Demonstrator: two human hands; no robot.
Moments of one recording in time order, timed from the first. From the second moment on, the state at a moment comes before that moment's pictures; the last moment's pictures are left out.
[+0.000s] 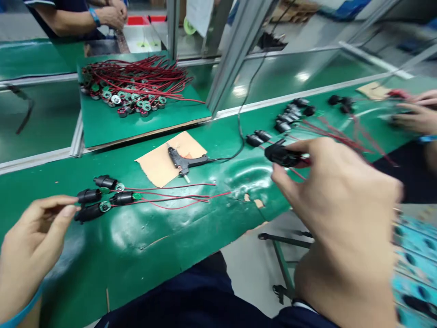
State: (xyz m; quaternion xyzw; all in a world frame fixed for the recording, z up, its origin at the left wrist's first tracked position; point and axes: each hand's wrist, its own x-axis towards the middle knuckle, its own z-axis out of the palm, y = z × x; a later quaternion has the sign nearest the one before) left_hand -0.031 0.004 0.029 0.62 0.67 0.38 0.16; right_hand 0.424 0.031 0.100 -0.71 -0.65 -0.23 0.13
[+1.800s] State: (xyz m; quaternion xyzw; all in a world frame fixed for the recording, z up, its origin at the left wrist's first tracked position) left_hand 0.013 -0.005 0.020 0.72 0.55 0.40 0.13; right_hand 0.283 0.062 0.042 -0.29 -0.82 0.41 0.27
